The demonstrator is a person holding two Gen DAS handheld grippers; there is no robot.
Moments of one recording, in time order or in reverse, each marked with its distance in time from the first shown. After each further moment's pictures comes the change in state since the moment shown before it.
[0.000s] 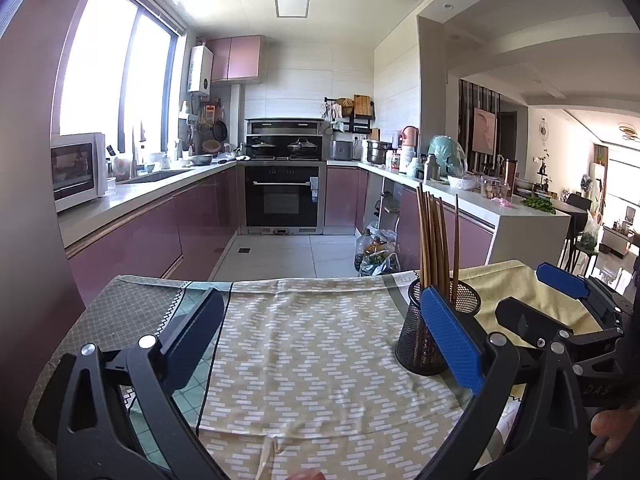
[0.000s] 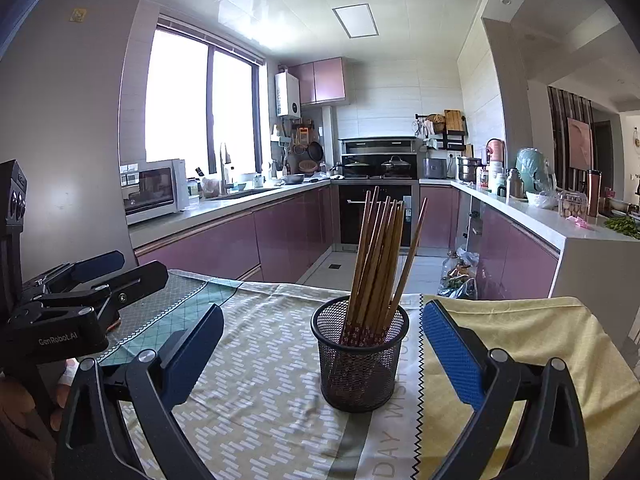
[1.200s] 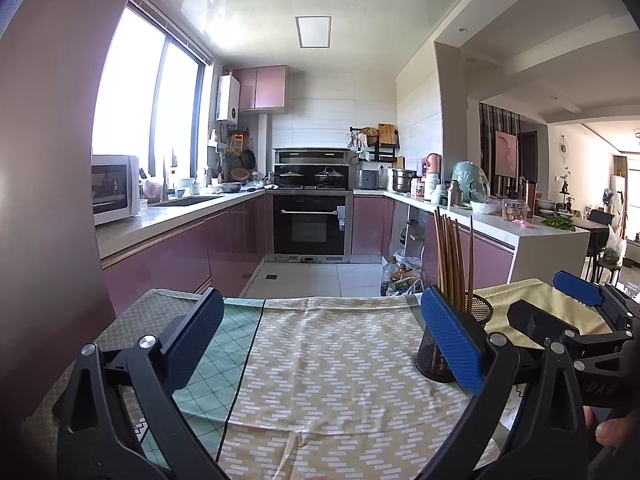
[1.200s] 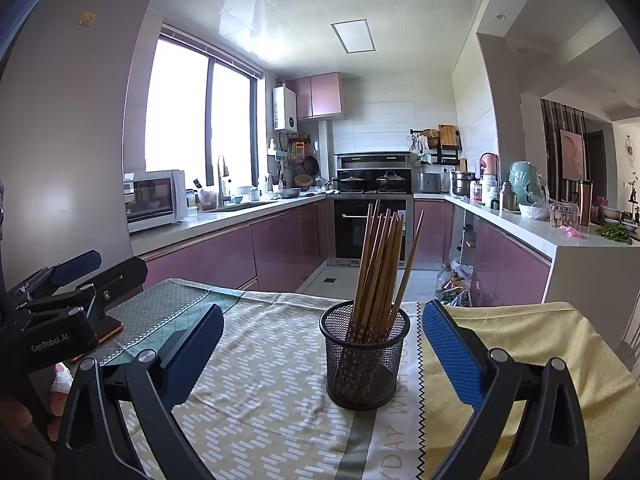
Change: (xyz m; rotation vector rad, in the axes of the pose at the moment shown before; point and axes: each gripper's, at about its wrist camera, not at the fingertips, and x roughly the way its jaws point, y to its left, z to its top) left arm -0.041 -0.001 -0.002 0.003 -0.105 0.101; right arm -0.016 0.020 -0.006 -0.014 -0.054 -0.031
